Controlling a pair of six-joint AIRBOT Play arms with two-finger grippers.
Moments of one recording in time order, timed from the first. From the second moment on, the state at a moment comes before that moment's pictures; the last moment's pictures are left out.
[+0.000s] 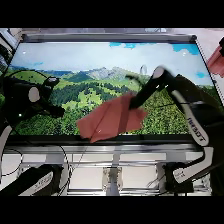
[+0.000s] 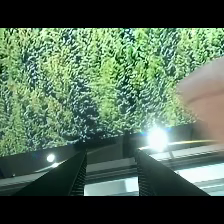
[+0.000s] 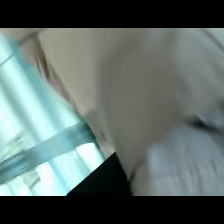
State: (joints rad) left arm -0.17 -1.05 1.01 1.65 -1.35 -1.47; right arm 0.18 -1.66 1.55 -1.03 1.55 1.03
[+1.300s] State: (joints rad) left arm -0.17 -1.05 1.01 1.65 -1.33 -1.47; right arm -0.80 -1.56 1.65 -1.42 1.52 1.33
